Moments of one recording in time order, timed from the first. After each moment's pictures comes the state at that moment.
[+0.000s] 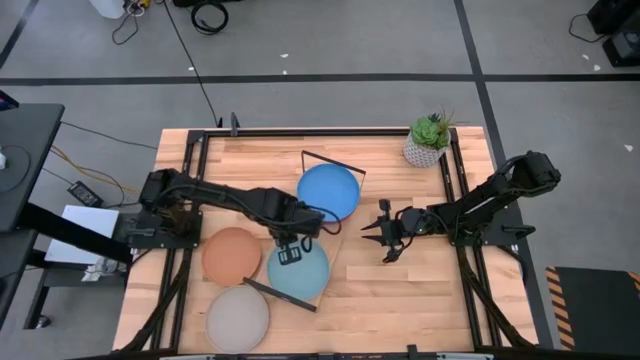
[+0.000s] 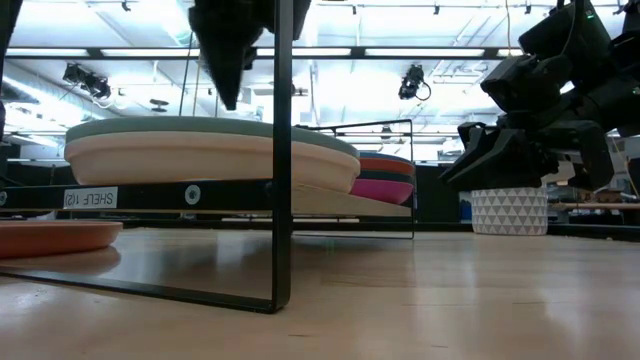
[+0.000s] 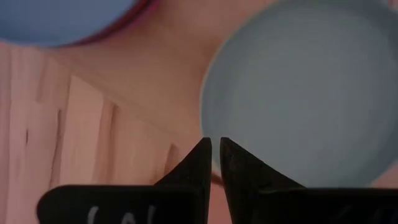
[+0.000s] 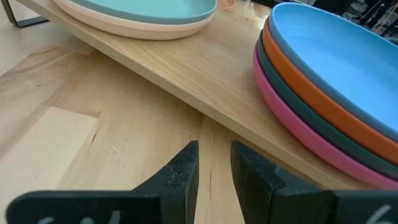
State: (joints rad) left arm -0.17 1.82 1.63 -1.24 -0.08 -0.43; right arm 0.20 1.40 0.22 0.74 0.21 -0.22
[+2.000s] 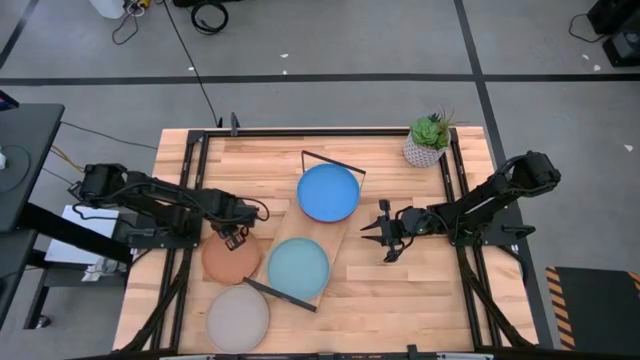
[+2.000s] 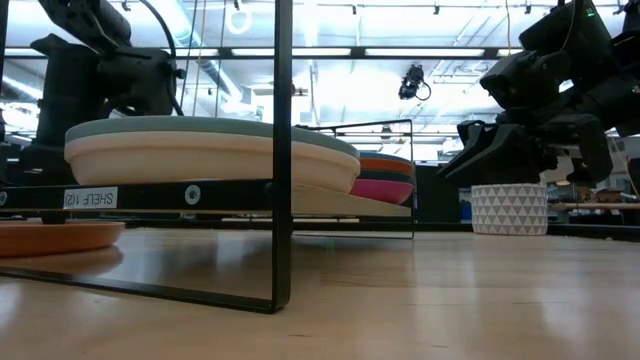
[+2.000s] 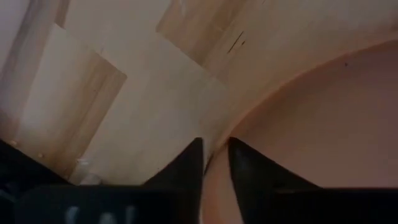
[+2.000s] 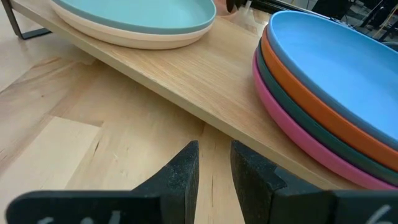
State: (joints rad) left arm -0.02 1.31 0.56 -0.90 -0.10 -0.66; right arm 0.20 1.41 0.22 0.77 0.20 -0.20
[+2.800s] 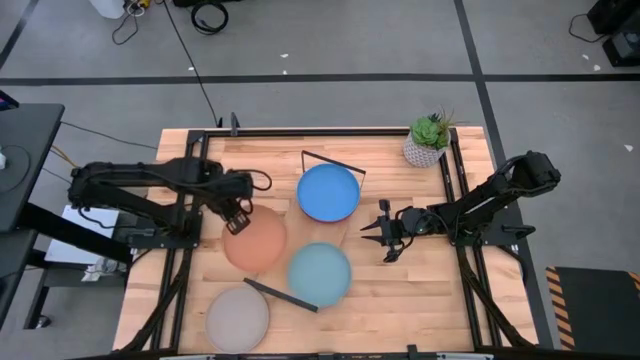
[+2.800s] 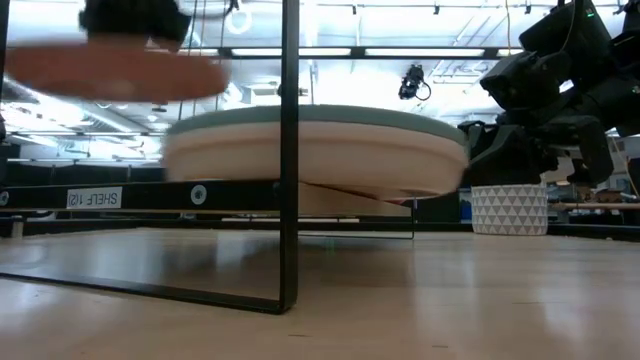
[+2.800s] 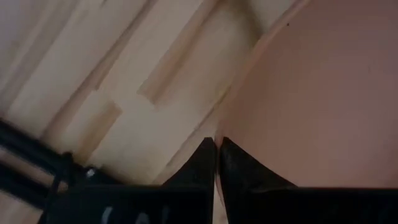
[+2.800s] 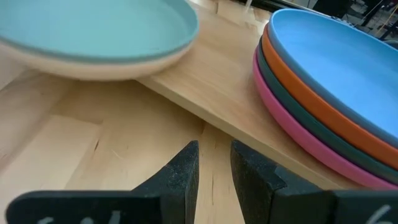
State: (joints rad) left arm 0.02 1.18 1.13 -1.31 -0.03 -0.64; right arm 0.20 1.41 0.22 0.76 0.21 -0.20
